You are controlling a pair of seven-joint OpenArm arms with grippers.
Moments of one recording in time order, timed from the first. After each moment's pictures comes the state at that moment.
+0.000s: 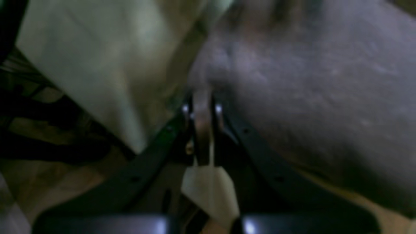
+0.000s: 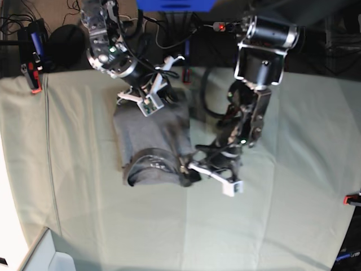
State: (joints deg) left arm -15.3 2.2 5.4 53.1 -32.1 -8.0 15.3; right arm -20.0 -1.1 -6.3 90.2 -2.4 31.1 -19.3
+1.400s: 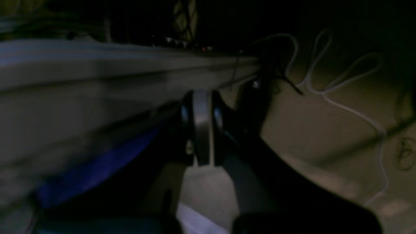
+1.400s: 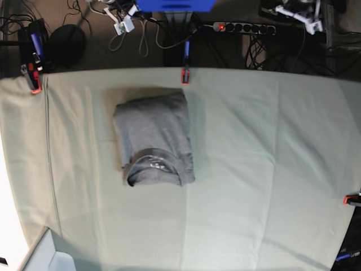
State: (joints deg) left arm 31.5 -8.3 -24.1 59.2 -14.2 -9.5 14.1; right arm -26.4 1.0 6.5 46.9 -2.1 34.4 0.7
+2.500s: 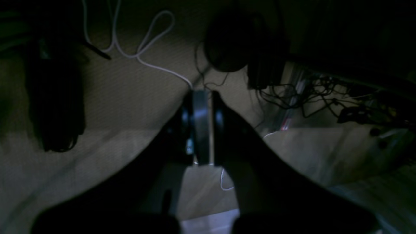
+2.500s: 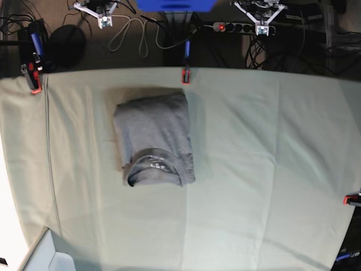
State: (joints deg) left arm 7.7 -6.5 -6.5 7.2 3.1 0.3 -12.7; right arm -13.3 3.6 -8.6 10.8 -1.9 -23.0 18.5
